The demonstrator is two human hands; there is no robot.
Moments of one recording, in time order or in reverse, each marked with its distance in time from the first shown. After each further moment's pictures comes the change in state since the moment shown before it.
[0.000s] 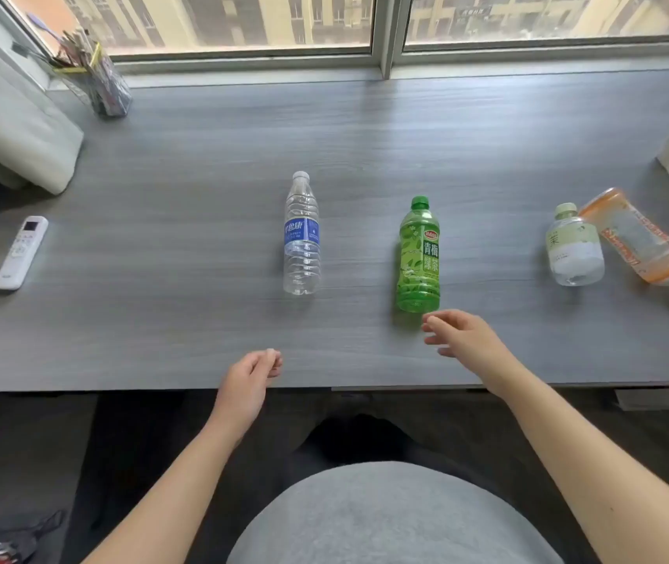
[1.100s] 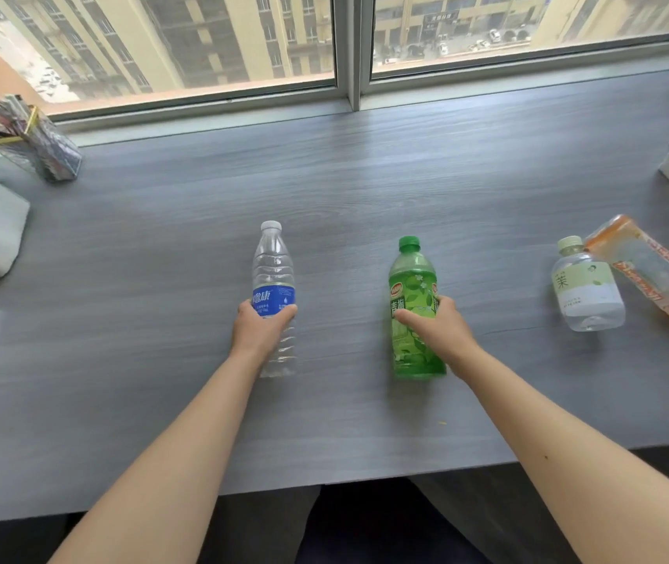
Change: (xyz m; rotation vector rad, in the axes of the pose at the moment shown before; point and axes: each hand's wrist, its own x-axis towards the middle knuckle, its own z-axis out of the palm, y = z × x) left_hand 0.162 0.118 0.048 0.150 0.189 0.022; right_hand 0.125 -0.037 -0.011 -0.004 0.234 0.089
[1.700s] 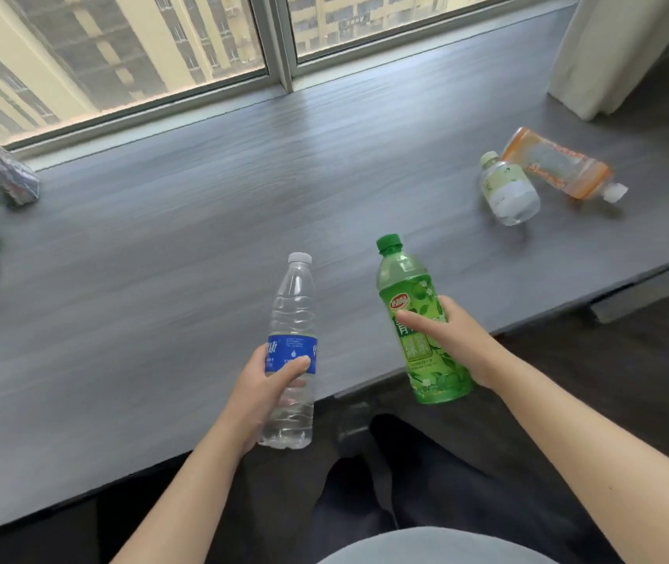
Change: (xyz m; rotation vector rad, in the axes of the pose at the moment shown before) left_hand -0.143 -0.087 -0.060 -0.078 -0.552 0.124; right_hand -0.155 0.082 -0.003 0.372 -0.144 -0.063
